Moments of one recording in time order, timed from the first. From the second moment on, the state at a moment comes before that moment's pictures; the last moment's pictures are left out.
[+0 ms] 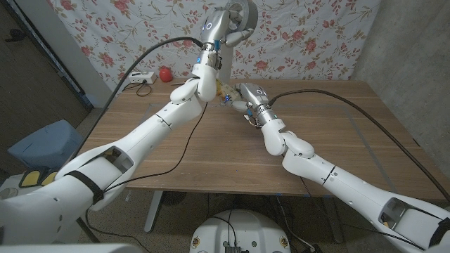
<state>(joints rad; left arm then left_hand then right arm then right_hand) 0.39 0.41 0.73 -1.56 0.62 0.10 0.63 0.91 -0.06 0.29 -0.16 0.33 1.06 -0.08 0.43 0.28 1.06 -0.17 0.55 0.55 0.74 -0.08 0.32 0.29 0.25 0.08 0.54 0.20 -0.71 -0.52 -0.83 -1.75 -0.64 -0.24 -0.41 0.78 -0.08 0.18 -0.11 0.31 0.77 0.15 0.25 0.31 0.75 0.10 0.82 0.50 0.92 -0.10 0.68 0.86 0.58 -0.05 0.48 0.23</state>
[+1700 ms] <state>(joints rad) 0.45 0.52 0.70 -1.86 0.87 0.25 0.44 0.91 -0.07 0.27 -0.15 0.34 1.05 -0.09 0.47 0.27 1.07 -0.16 0.56 0.60 0.74 -0.08 0.31 0.32 0.24 0.08 0.54 0.20 -0.59 -0.44 -0.89 -1.54 -0.63 -0.22 -0.35 0.78 -0.08 0.17 -0.10 0.32 0.77 0.14 0.23 0.32 0.76 0.09 0.82 0.50 0.93 -0.11 0.67 0.88 0.57 -0.05 0.50 0.22</state>
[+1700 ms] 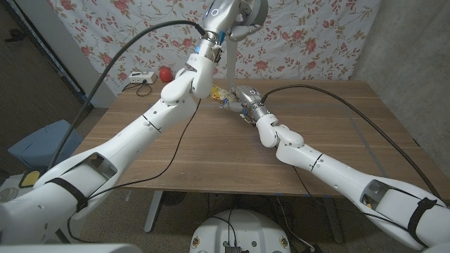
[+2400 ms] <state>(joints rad) 0.52 0.57 0.68 -1.96 1.13 0.36 0.45 0.92 -0.07 0.26 -0.14 0.37 1.04 -0.09 0.49 0.27 1.07 -0.16 0.56 0.63 0.74 -0.08 0.30 0.33 0.24 0.08 0.54 0.20 -0.56 -0.44 -0.89 -1.51 -0.60 -0.22 -0.37 0.78 -0.08 0.16 -0.09 0.33 0.78 0.14 0.22 0.32 0.76 0.09 0.81 0.50 0.94 -0.11 0.66 0.89 0.57 -0.05 0.51 0.22</state>
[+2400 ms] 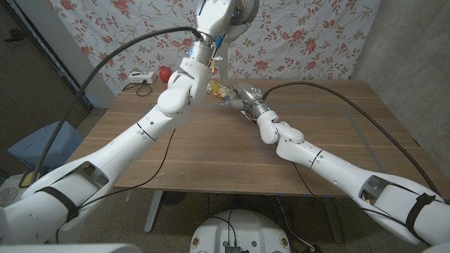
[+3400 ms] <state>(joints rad) 0.66 0.63 0.50 -2.07 0.77 0.19 0.39 0.92 -0.08 0.25 -0.13 0.38 1.04 -0.09 0.49 0.27 1.07 -0.16 0.55 0.63 0.75 -0.08 0.30 0.36 0.23 0.08 0.54 0.20 -0.48 -0.39 -0.90 -1.43 -0.61 -0.31 -0.41 0.78 -0.09 0.16 -0.08 0.33 0.78 0.14 0.22 0.32 0.77 0.09 0.81 0.50 0.94 -0.11 0.65 0.90 0.57 -0.05 0.52 0.22</state>
